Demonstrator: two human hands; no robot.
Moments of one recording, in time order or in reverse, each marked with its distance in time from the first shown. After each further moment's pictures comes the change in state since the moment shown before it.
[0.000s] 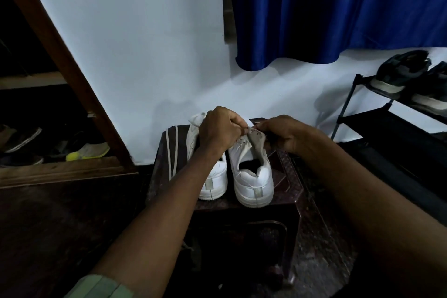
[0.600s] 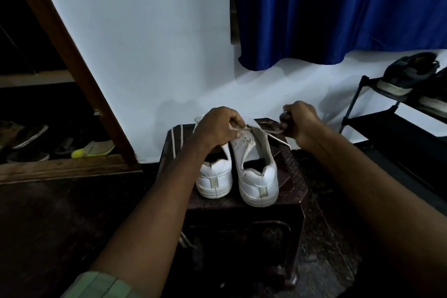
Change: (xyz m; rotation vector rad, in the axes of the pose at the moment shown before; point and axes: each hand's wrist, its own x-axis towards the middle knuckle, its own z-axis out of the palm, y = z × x) left_hand 0.014 -0.021 -0.028 0.167 -0.238 0.185; right_hand -0.021 -0.022 -0.013 0.348 0.216 -0.132
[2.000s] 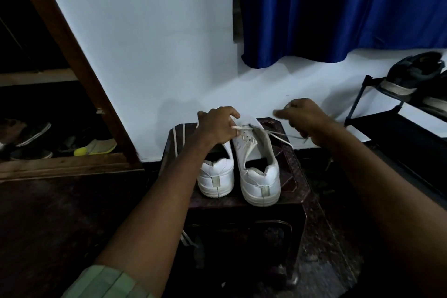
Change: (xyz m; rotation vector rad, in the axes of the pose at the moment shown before) left_hand 0.005 -0.006 0.004 0.085 -0.003 -0.171; right_hand 0.004 -0.006 -0.020 -0.676 -0.141 -0.257
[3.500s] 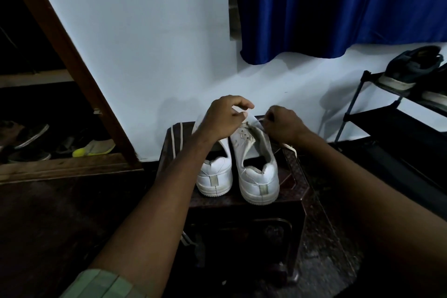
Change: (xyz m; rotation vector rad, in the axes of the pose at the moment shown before) left_hand -0.001 0.018 0.000 -0.376 0.086 0.185; right_hand 0.013 0.012 0.045 -0.508 0.074 -0.140
